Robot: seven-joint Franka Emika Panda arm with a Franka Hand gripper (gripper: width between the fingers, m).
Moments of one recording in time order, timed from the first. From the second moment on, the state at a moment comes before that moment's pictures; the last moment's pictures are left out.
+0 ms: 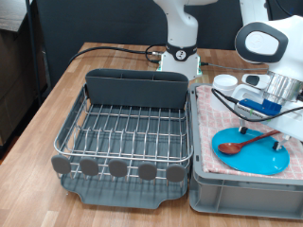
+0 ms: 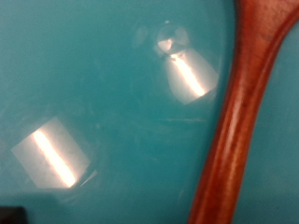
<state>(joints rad) 0.23 0.36 0.14 -2.23 -0.99 2.64 2.66</state>
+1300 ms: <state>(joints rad) 0.28 0.24 0.15 -2.23 -0.85 2.51 2.60</state>
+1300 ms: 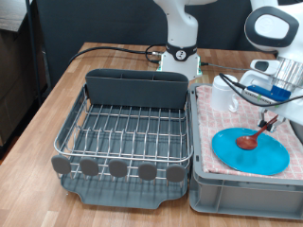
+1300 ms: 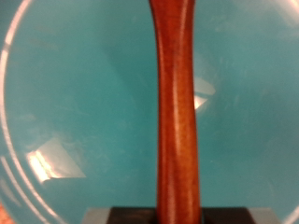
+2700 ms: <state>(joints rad) 0.25 -0.09 0.14 -2.33 -0.53 2.06 2.68</state>
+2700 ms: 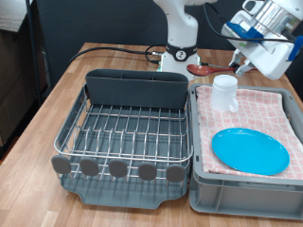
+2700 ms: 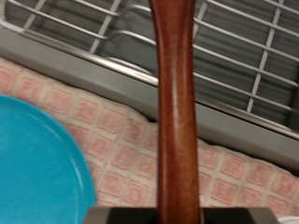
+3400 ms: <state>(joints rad) 0.21 -0.25 0.07 -2.48 -0.34 2.09 2.63</state>
